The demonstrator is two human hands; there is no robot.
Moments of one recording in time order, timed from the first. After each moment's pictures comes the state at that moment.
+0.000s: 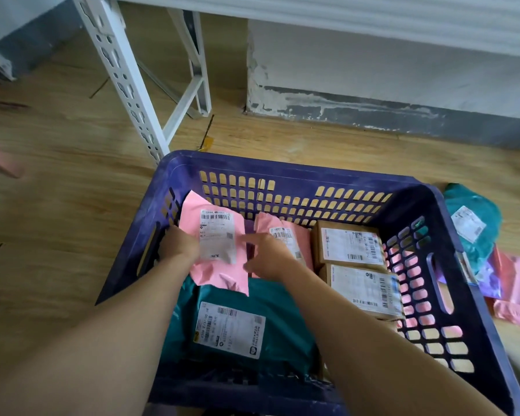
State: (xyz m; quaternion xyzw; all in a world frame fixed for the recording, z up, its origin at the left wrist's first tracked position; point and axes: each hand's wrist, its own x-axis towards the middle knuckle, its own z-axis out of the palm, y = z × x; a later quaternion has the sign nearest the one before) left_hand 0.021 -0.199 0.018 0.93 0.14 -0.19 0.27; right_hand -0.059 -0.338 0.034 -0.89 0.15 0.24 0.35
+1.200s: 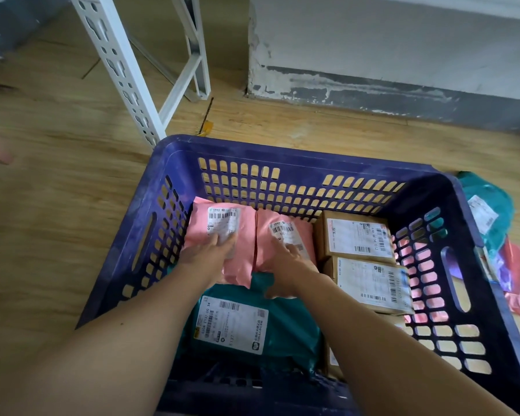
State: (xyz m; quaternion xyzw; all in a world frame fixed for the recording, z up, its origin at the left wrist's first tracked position) left_hand -0.004 -0.205 -0.021 0.91 -0.26 -0.33 -0.03; right_hand -0.083 -0.358 -0.005 -0.91 0.07 0.38 0.15
